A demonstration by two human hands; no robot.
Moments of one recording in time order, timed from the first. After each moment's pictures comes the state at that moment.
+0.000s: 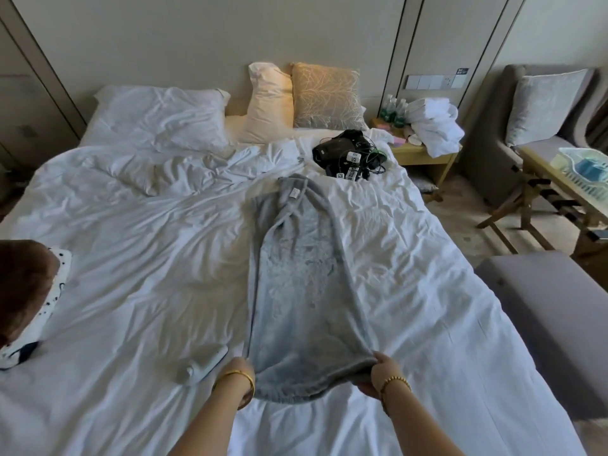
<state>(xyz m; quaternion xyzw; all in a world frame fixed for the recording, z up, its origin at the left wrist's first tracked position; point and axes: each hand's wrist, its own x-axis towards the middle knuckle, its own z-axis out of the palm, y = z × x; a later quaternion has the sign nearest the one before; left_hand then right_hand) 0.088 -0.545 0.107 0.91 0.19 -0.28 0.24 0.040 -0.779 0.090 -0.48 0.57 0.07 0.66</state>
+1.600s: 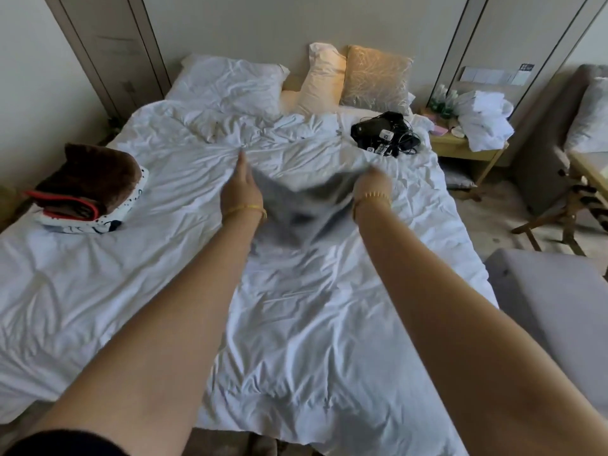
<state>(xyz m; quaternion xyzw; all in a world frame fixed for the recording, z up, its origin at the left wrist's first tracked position) -0.011 -0.596 0.296 0.87 0.17 0.16 0.44 -0.019 -0.779 0.326 -0.68 0.17 -0.07 0.70</state>
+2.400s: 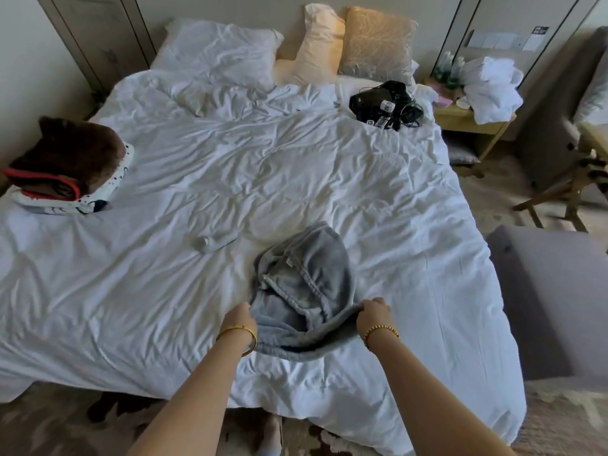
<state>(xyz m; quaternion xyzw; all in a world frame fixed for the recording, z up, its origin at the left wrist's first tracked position) -0.144 -0.594 0.098 0.91 0.24 -0.22 0.26 -0.141 -0.833 0.113 -0.91 0.21 0.21 0.28</state>
